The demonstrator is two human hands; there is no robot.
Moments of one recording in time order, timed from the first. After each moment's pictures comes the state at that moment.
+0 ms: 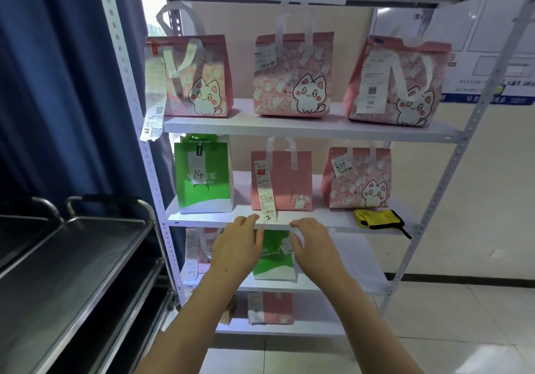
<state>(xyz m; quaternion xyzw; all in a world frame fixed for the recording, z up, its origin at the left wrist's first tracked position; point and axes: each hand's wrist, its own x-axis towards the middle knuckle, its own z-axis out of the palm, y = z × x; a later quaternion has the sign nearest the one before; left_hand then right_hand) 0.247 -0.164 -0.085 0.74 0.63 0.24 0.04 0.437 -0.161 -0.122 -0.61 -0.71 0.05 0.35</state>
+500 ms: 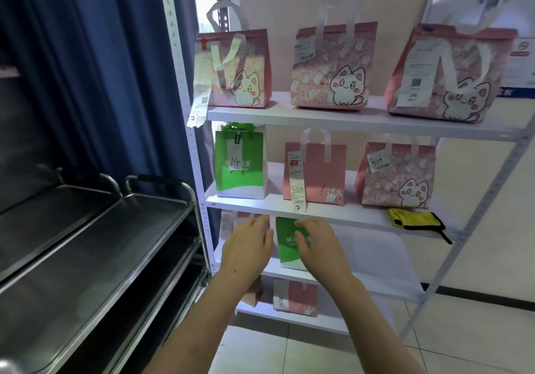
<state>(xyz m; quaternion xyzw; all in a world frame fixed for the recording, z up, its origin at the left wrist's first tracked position) 0.225 -0.218 -0.099 0.70 0.67 0.26 0.03 0.404 -0.181 -0.136 -0.56 -0.74 0.09 0.36</state>
